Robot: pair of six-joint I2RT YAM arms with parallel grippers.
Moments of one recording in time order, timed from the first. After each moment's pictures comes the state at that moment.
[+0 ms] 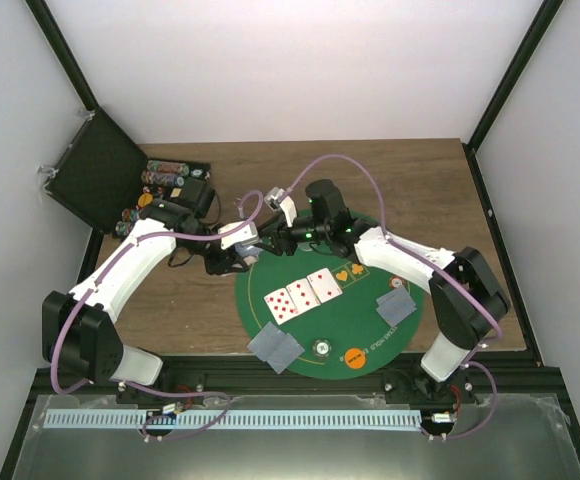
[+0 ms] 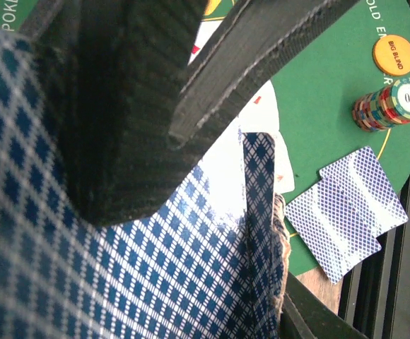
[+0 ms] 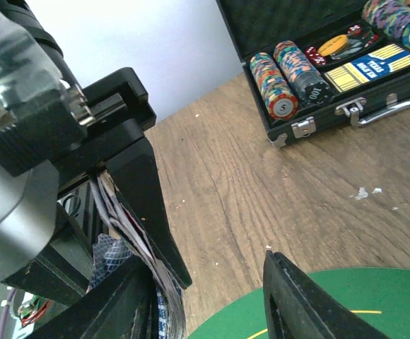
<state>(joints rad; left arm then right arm) -0.37 1.42 1.20 -1.06 0.57 0.82 0.69 1.66 1.13 0.10 -0.73 0.14</state>
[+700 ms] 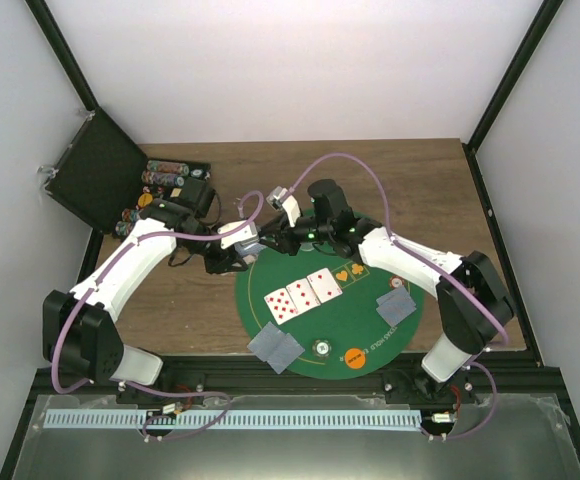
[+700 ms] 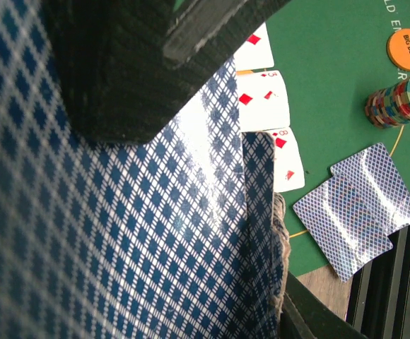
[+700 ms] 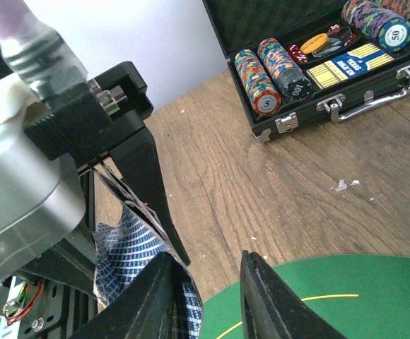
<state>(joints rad) -0.37 1.42 1.20 -1.04 0.54 0.81 0.69 1.62 1.13 0.03 -0.66 0.11</state>
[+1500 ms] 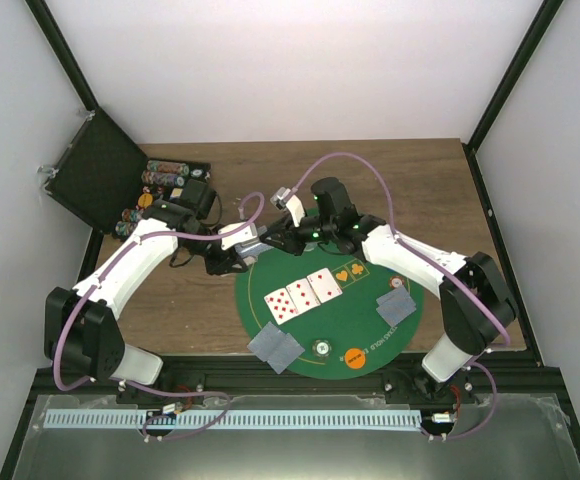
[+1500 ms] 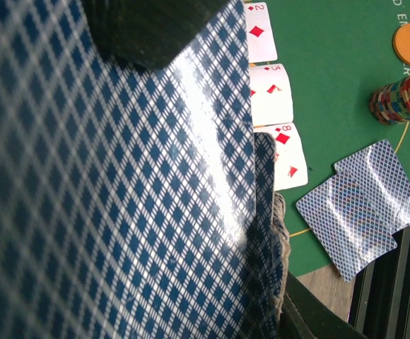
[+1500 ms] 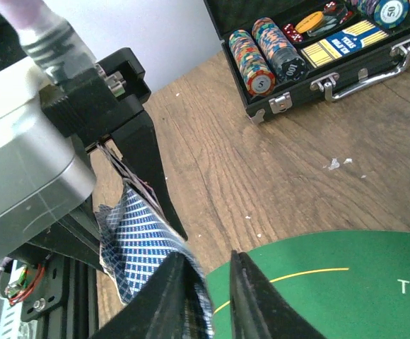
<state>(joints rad) -0.37 1.44 1.18 -1.02 0.54 0.81 0.67 1.61 1.14 -0.06 -0.69 0.07</state>
